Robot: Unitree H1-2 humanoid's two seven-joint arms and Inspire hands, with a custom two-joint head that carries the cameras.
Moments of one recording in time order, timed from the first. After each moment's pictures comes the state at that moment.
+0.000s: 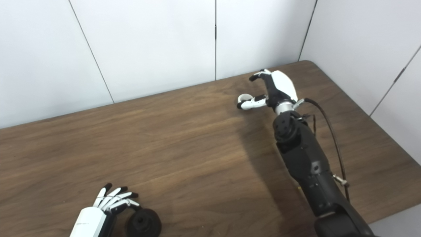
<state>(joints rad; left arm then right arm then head) 0.18 0.27 -0.38 -0.23 0.89 -0.13 0.07 -0.43 -0.43 0.02 0.21 -0.62 0.41 0.00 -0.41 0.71</state>
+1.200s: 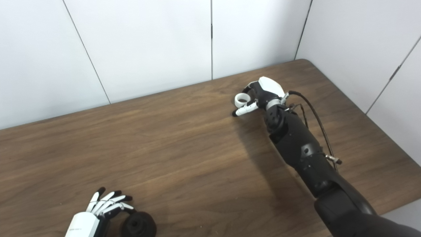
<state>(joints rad) 0.21 0.27 -0.35 -0.25 0.89 -0.13 0.06 -0.50 -0.48 0.14 0.34 -0.61 0.46 0.08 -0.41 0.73</state>
